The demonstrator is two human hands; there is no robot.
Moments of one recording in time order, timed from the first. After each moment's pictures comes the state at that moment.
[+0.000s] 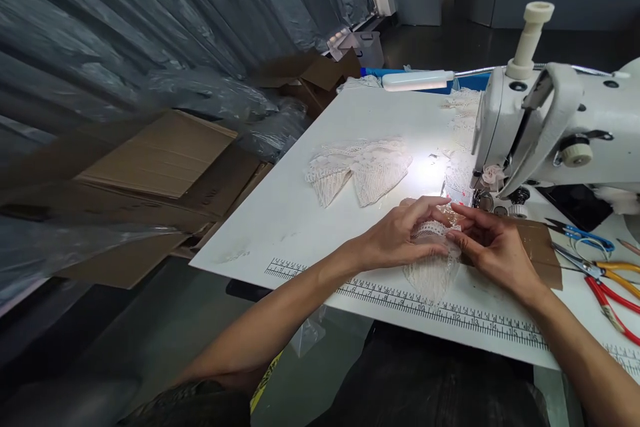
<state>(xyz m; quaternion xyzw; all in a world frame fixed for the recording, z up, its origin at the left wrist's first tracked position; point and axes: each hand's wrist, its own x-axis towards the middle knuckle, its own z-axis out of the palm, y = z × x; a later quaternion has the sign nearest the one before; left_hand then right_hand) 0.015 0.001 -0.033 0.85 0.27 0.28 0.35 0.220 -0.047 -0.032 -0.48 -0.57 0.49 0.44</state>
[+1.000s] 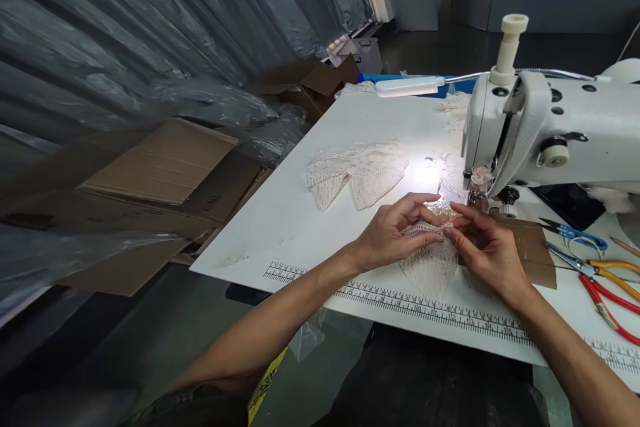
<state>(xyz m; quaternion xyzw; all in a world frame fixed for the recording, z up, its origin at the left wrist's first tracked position) 0.020 -0.006 -0.030 0.79 0.28 0.38 0.40 0.215 -0.053 -0.033 -0.47 -0.57 0.44 0.50</state>
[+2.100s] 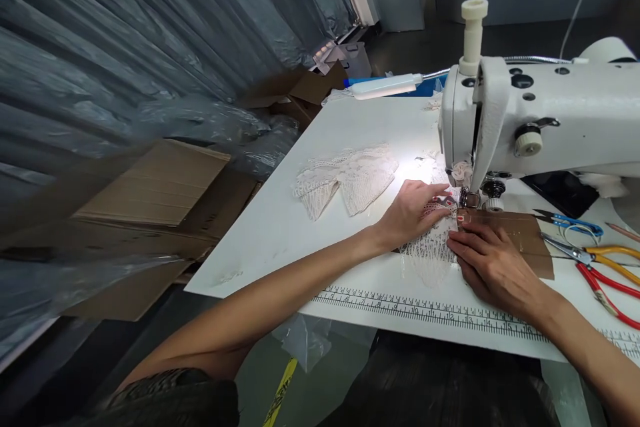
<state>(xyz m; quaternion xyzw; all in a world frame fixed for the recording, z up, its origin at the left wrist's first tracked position) 0.050 0.037 -0.057 0.90 0.31 0.28 0.11 0.254 -0.073 -0.055 -0.40 -0.89 0.04 0.21</state>
